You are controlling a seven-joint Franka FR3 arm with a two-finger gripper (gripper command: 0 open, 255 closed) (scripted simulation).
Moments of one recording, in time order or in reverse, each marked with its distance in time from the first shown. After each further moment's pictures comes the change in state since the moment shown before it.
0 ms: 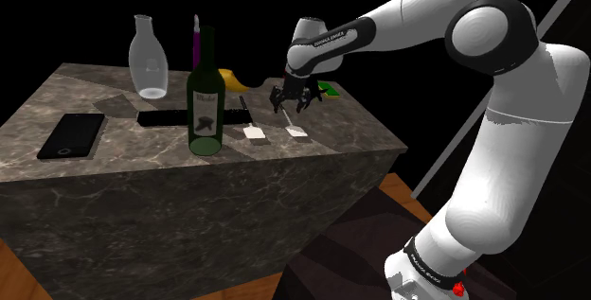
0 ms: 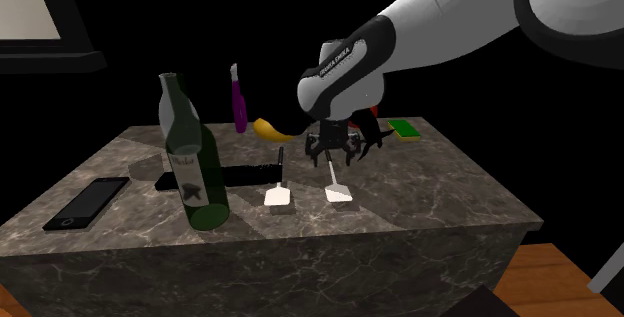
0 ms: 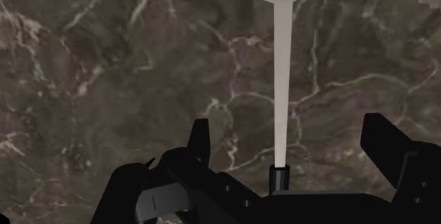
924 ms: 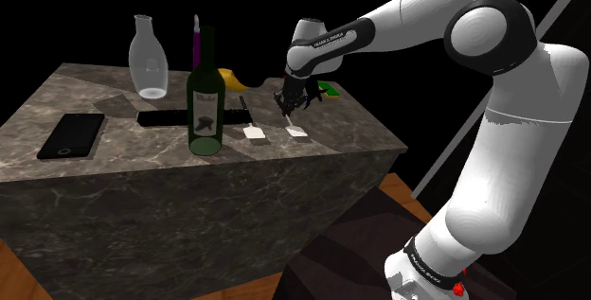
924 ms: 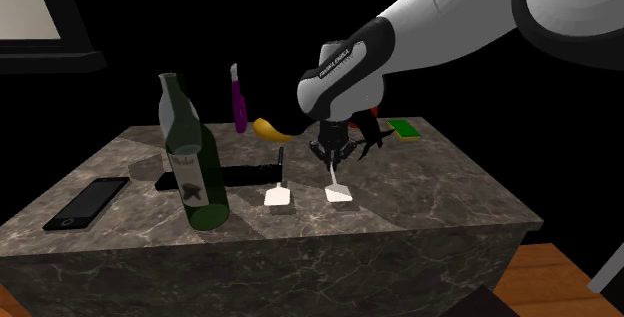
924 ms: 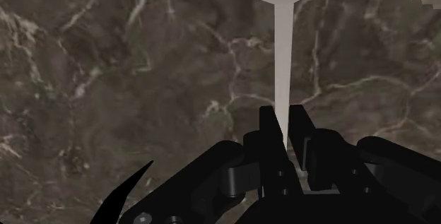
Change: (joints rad) arm 0.000 0.004 0.000 -0.001 0.000 0.005 0.000
